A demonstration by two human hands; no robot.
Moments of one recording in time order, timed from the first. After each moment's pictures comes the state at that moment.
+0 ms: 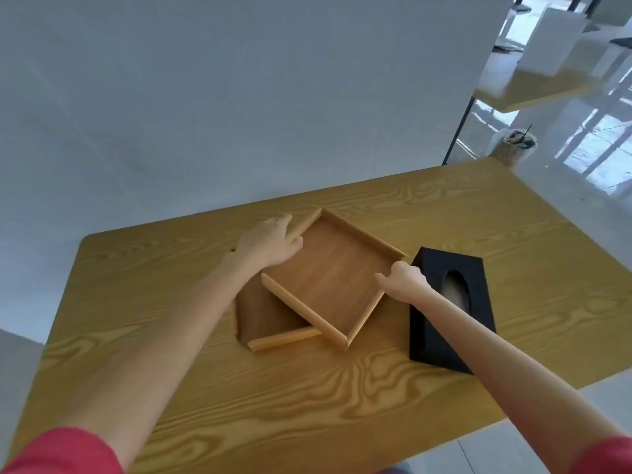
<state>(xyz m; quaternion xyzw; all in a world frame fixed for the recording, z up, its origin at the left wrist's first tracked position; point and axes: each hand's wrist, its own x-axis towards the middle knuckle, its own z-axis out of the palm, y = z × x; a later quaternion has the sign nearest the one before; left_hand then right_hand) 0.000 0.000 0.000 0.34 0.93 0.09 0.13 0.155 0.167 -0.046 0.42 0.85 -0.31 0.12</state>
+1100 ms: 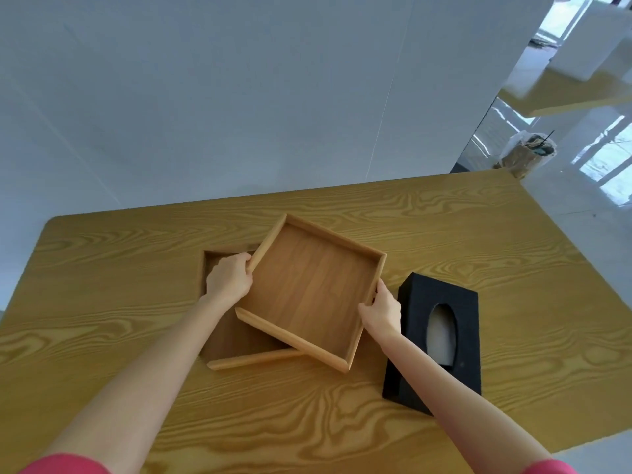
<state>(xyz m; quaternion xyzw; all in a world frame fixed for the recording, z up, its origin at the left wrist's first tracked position) -0.019 0.003 -0.077 0.14 0.96 0.16 0.17 0.135 0.183 -0.092 0.45 0.77 -0.45 0.00</state>
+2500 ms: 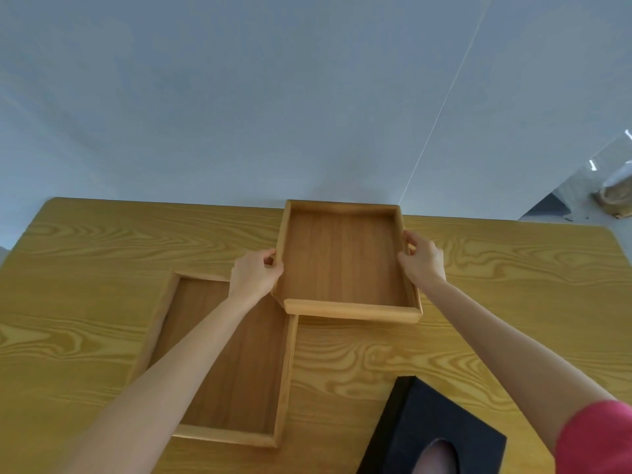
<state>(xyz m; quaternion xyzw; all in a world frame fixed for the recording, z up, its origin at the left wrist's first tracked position) -0.075 0.127 -0.094 0.00 0.94 0.30 0.16 -0.032 0.377 -0.108 0.30 0.87 -0.40 0.02</state>
